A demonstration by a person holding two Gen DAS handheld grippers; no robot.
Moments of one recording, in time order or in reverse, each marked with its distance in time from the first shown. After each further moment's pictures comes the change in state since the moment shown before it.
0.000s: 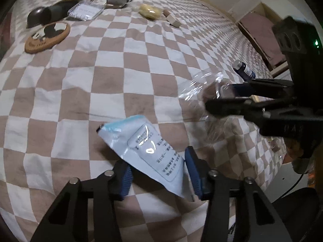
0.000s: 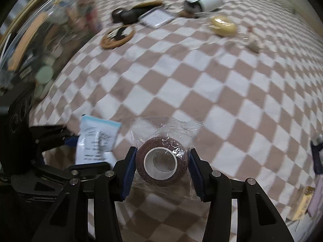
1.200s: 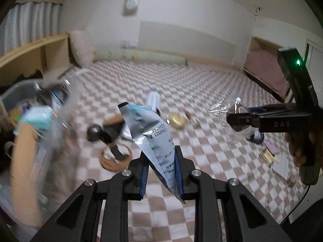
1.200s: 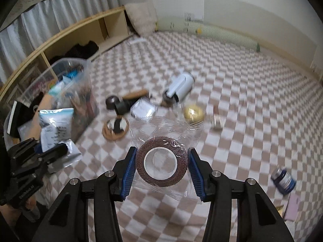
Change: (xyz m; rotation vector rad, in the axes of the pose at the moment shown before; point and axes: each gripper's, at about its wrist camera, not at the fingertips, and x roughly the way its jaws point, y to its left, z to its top) left arm -0.185 -0.007 0.063 0.187 -0.564 0.280; right arm -0.139 0.030 0.075 0.093 -0.410 -0.106
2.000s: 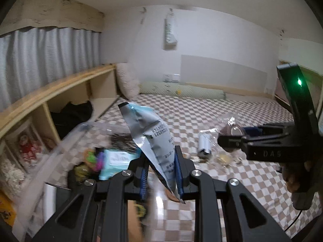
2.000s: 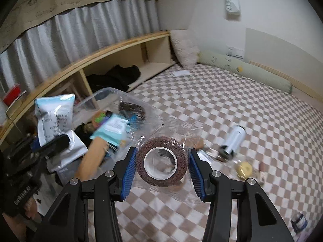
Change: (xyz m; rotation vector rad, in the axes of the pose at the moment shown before) left arm -0.098 0.108 0.061 -0.042 -0.173 0.262; right arm -0.004 0.140 0.085 -0.129 -0.154 0.173
